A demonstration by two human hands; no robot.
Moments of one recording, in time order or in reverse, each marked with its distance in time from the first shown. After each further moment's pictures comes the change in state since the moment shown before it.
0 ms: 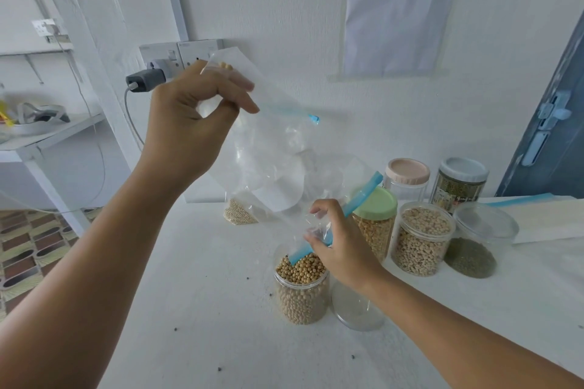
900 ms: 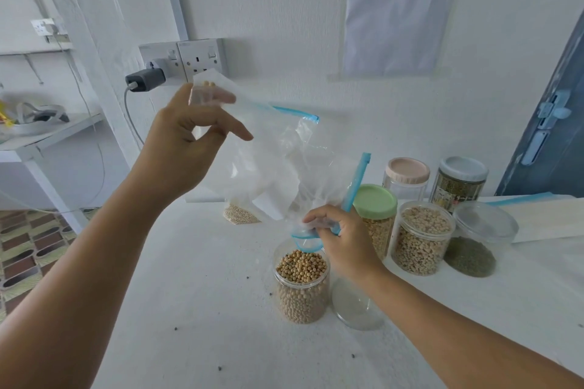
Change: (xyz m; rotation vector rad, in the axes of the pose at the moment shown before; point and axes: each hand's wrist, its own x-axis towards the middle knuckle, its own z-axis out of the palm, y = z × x) left_hand -0.020 -0.012 -0.014 0.109 -0.176 -0.190; right_hand 0.008 -0.002 0.004 0.285 0.113 0.176
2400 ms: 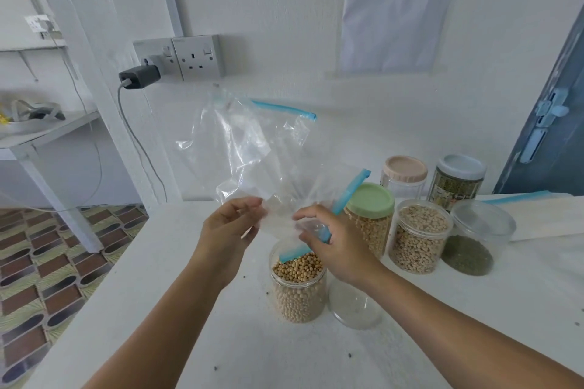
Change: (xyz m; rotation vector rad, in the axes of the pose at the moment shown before) left_hand -0.091 -0.045 0.105 -0.984 0.079 -0.931; right_hand -0.002 -0.004 -0.008 -0.106 -0.227 -0.067
